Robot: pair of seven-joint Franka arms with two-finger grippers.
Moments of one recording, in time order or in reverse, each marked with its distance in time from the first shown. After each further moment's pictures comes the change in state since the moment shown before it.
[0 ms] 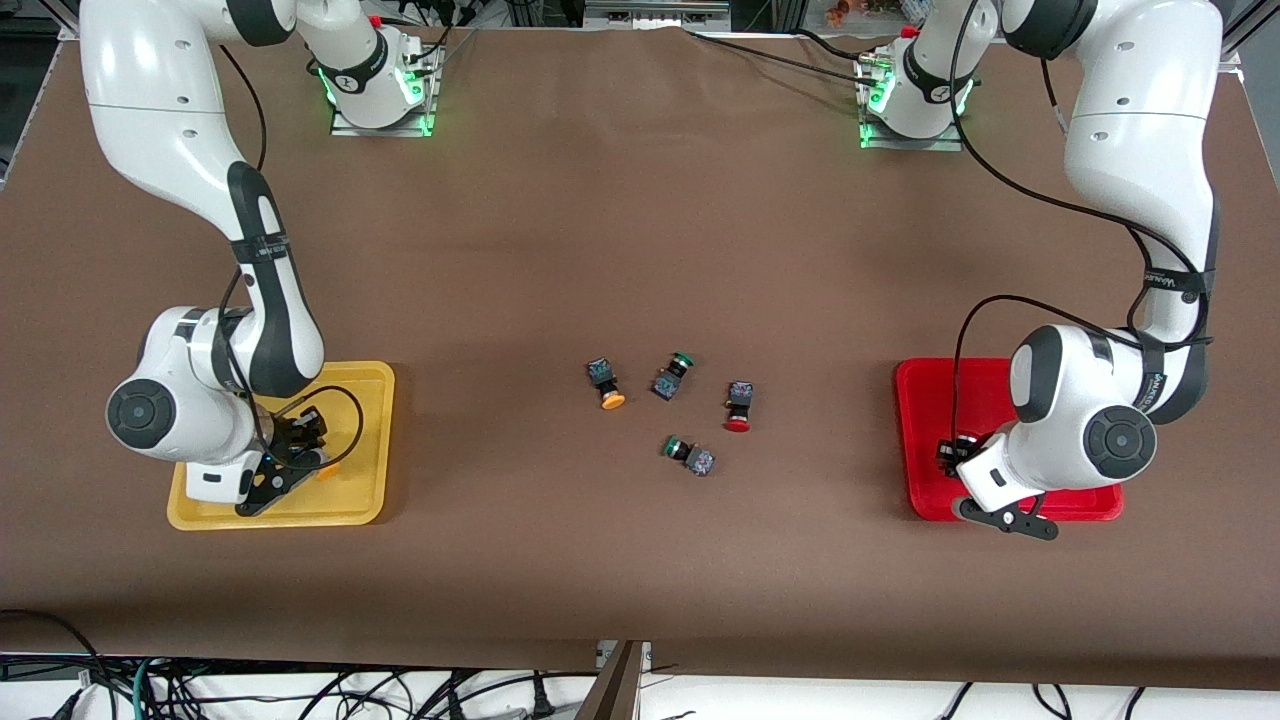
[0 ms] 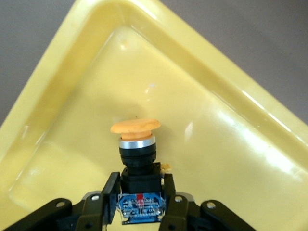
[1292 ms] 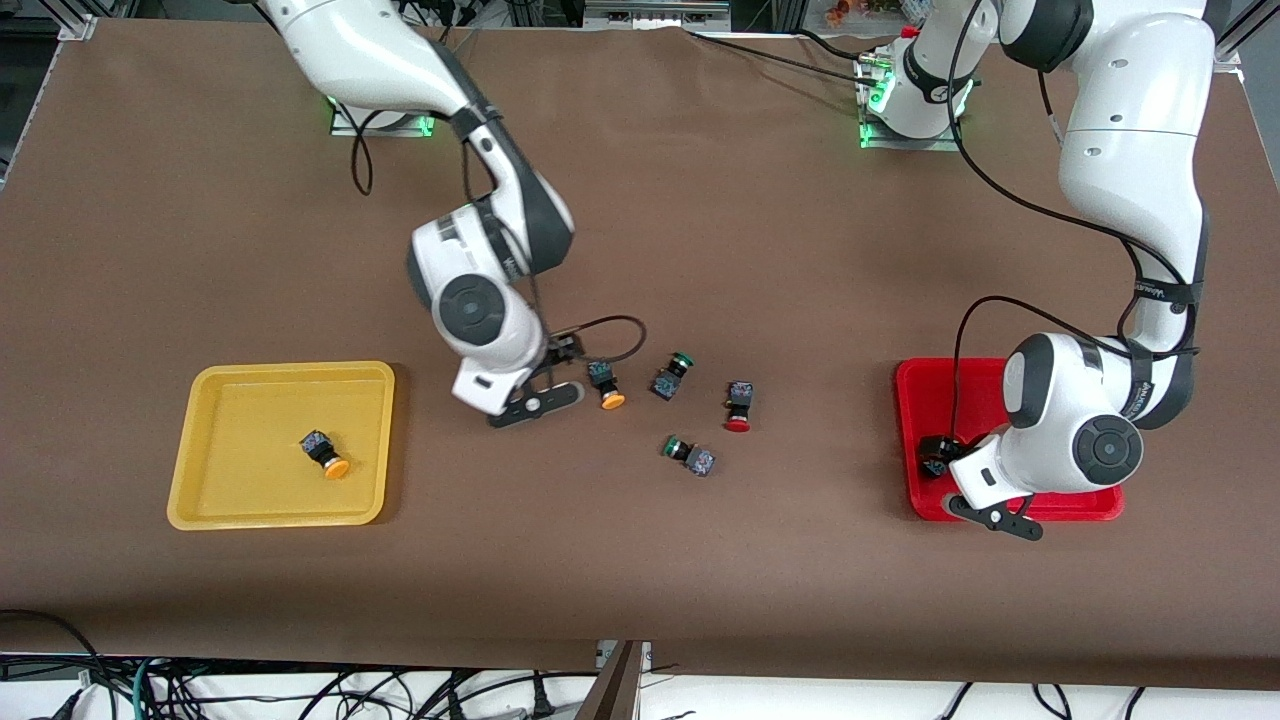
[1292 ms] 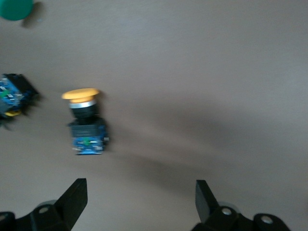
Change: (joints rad) left arm 0.001 0.021 -0.007 0.015 0.000 0.001 0.027; right arm 0.480 -0.079 0.096 0.046 0.050 -0.148 0.900
